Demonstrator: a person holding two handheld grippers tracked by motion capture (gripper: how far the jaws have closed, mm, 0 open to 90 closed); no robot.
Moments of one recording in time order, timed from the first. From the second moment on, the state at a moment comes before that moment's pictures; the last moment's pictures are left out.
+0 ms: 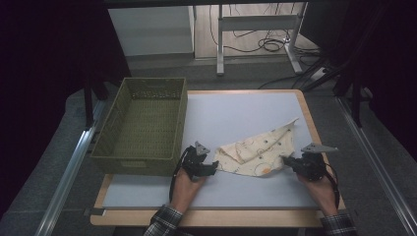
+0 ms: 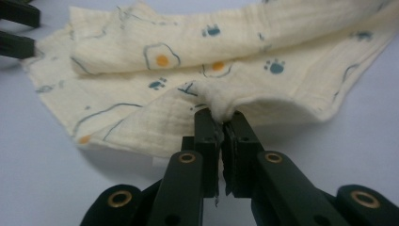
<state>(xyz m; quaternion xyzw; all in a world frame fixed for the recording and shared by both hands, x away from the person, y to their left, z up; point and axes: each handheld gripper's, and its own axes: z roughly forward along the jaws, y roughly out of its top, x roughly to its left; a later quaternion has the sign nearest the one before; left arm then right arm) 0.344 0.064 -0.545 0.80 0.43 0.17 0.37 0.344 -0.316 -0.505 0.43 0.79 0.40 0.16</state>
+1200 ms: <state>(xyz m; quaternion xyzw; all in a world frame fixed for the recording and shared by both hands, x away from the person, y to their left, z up) 0.327 0.060 -0.541 0.83 0.37 0.11 0.40 0.284 -0.330 -0.520 0.41 0.82 0.35 0.18</state>
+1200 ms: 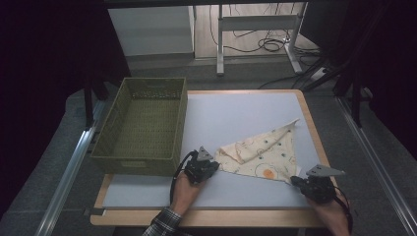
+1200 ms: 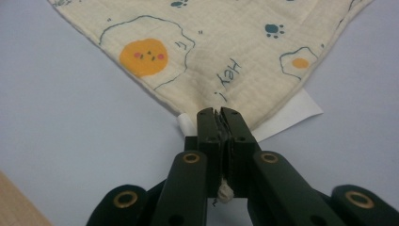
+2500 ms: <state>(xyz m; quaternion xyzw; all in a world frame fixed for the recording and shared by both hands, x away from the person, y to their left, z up) 0.364 -0.012 -0.512 0.87 0.30 0.10 0.38 0.280 -0.338 -0.519 0.42 0.80 0.39 0.17</state>
